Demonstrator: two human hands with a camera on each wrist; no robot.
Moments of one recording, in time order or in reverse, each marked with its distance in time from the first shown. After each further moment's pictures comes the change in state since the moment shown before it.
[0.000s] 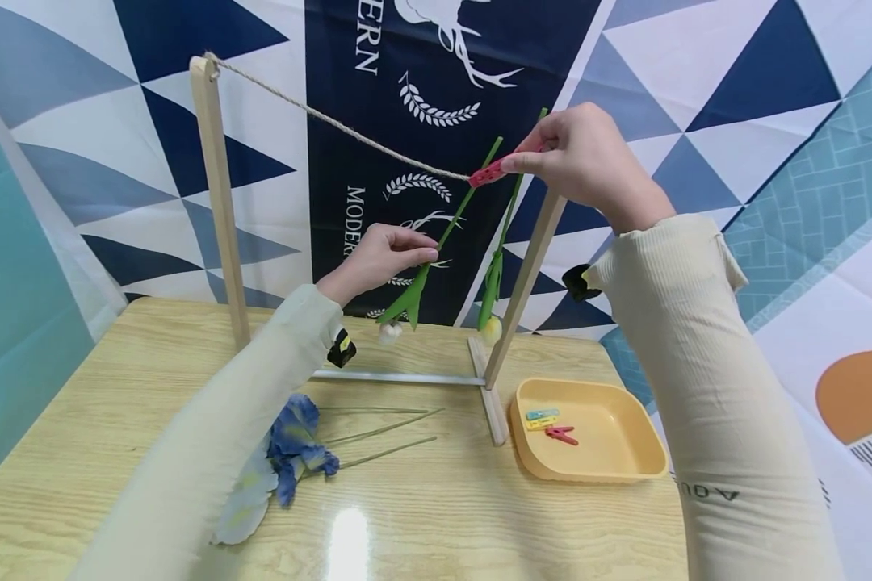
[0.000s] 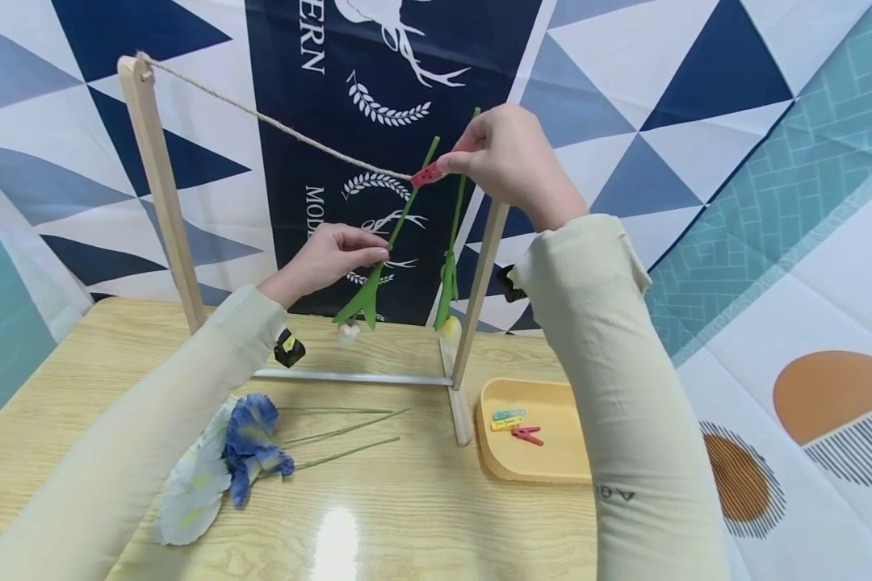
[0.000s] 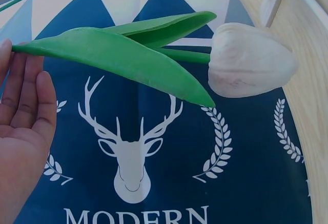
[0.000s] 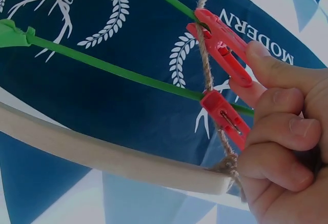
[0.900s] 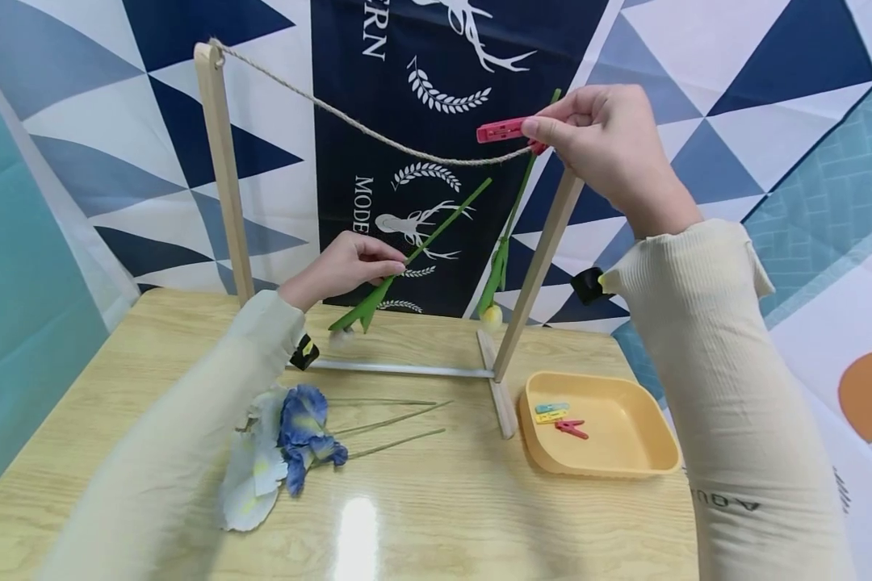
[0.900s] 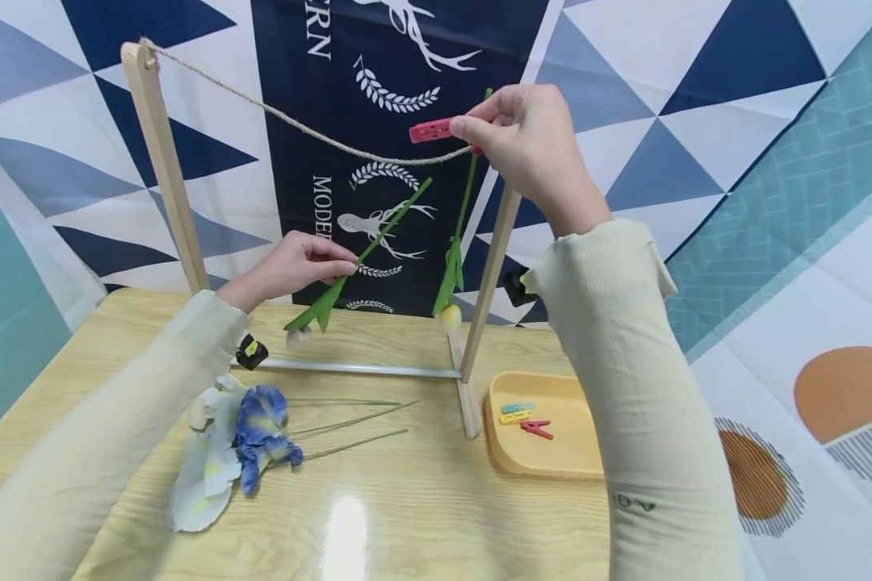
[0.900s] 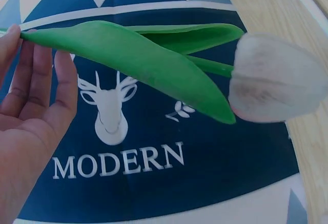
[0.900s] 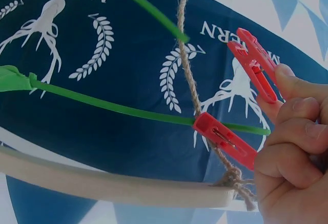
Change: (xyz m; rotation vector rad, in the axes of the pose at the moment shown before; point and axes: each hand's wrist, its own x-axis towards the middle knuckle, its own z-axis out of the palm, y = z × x) left_hand -0.030 -0.024 -0.034 0.105 -0.061 -0.106; right_hand -0.009 0.005 0.003 0.417 0.122 0.057
